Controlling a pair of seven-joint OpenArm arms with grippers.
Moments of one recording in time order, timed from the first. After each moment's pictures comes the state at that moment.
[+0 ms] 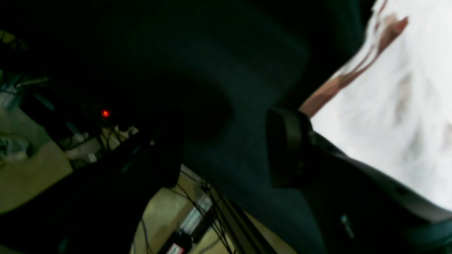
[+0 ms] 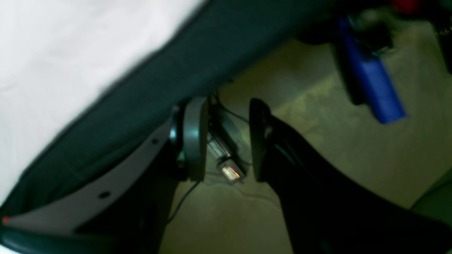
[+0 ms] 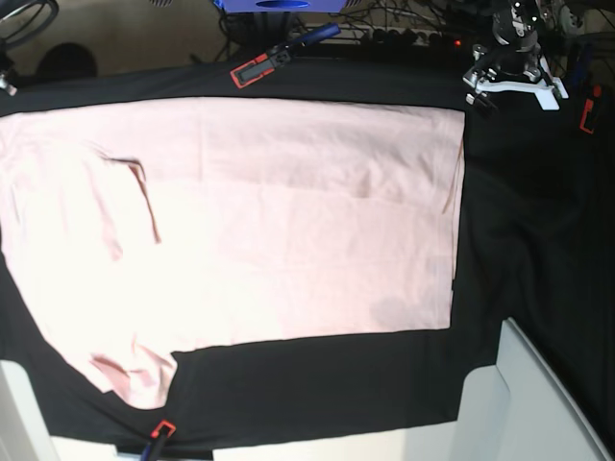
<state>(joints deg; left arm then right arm) 32.1 -0.4 -33.4 88.2 -33.6 -6.9 22.6 -8.3 9.7 73.8 70.3 10.9 40.6 -61.6</state>
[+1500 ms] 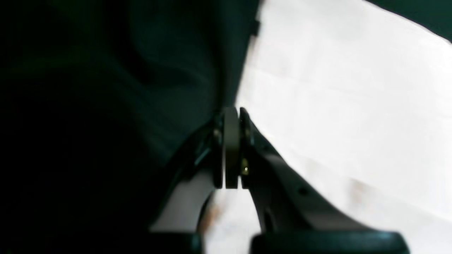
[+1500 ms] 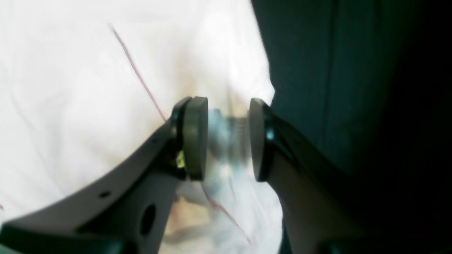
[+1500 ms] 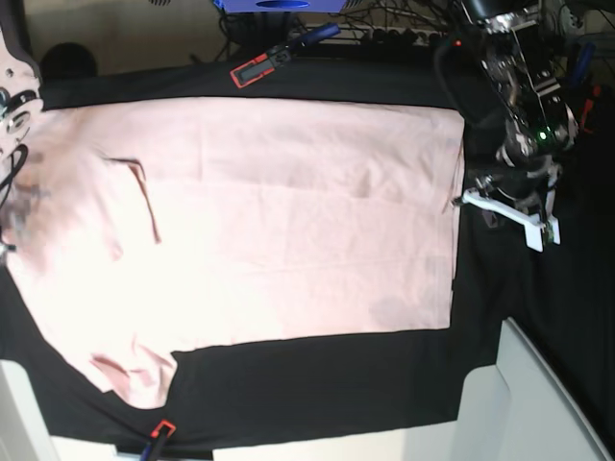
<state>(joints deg) 13.0 -1.8 -26.5 99.3 -13.0 -7.5 41.5 23.1 20.6 50.2 49.7 -20.4 40.8 -39.5</state>
